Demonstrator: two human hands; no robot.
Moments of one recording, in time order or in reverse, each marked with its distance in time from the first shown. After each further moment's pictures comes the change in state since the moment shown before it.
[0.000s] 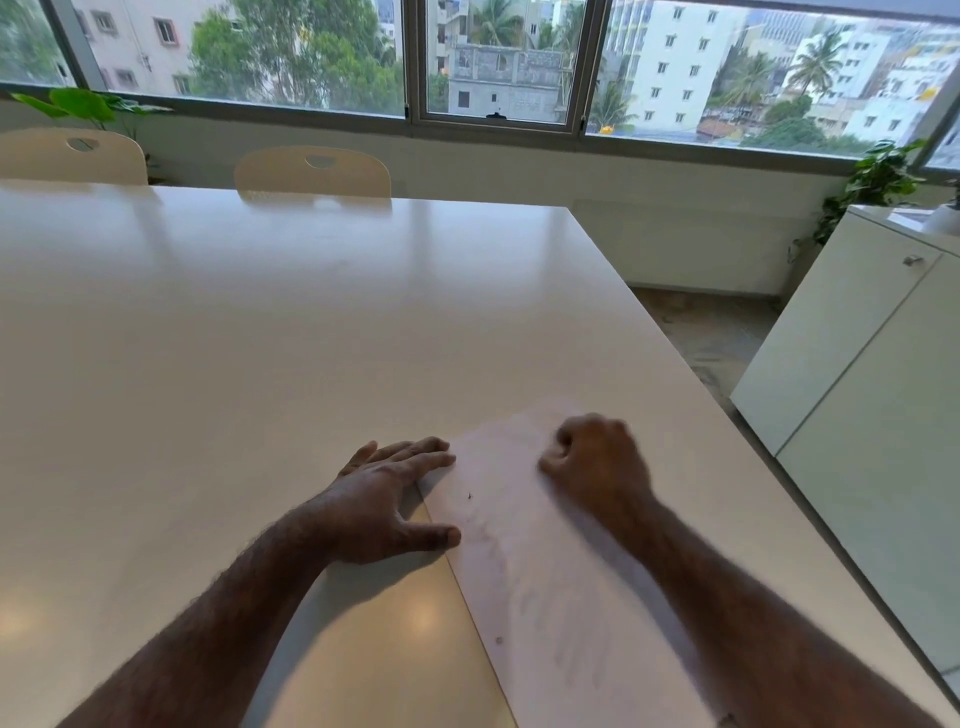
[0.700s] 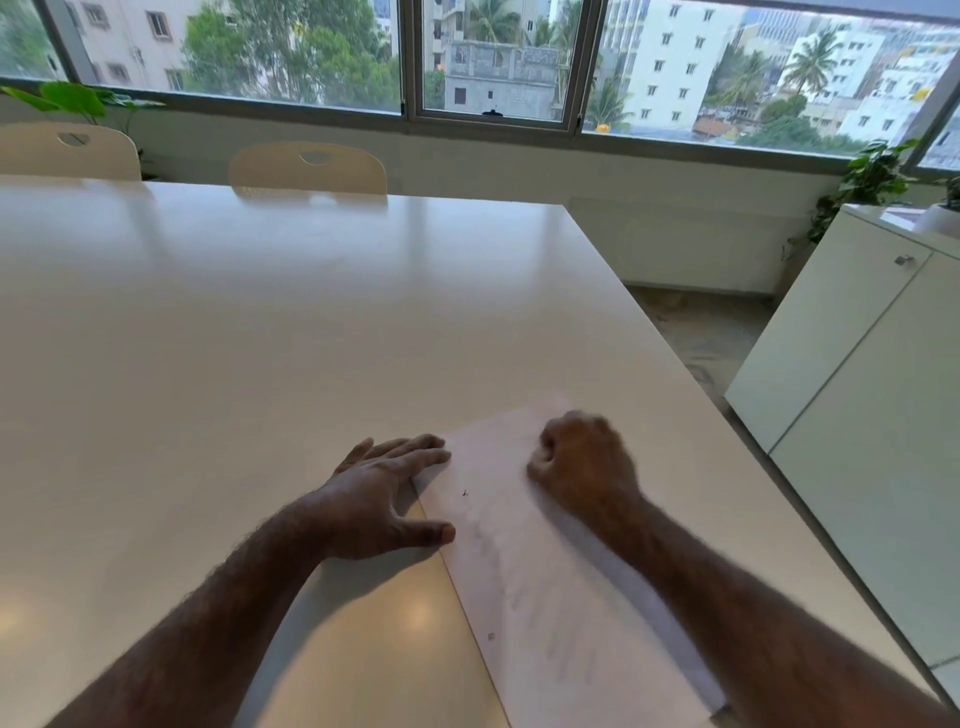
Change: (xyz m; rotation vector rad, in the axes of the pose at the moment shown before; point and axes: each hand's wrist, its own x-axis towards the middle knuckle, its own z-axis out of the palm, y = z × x) left_hand 0.000 -0.004 0.001 0.002 -0.008 0.028; right_hand -0.006 0.000 0.008 -0.114 0.067 -0.064
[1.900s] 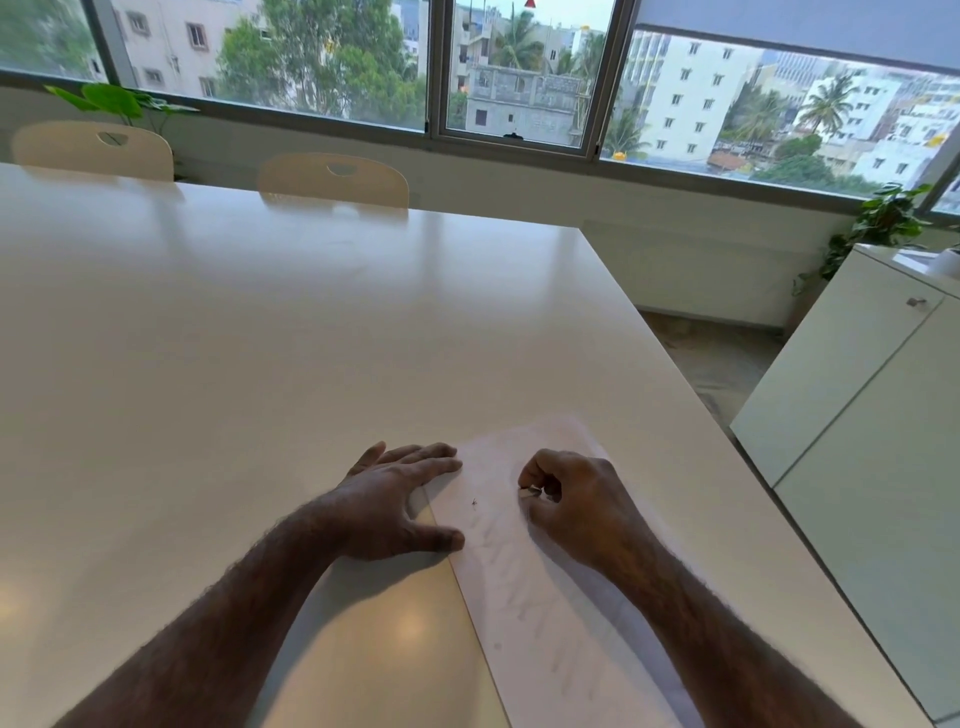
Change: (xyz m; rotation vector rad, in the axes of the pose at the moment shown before) left_hand 0.002 0.001 0.003 0.003 0.040 -0.022; right_hand -0.021 -0.003 -0.005 0.242 -0.108 -0.194
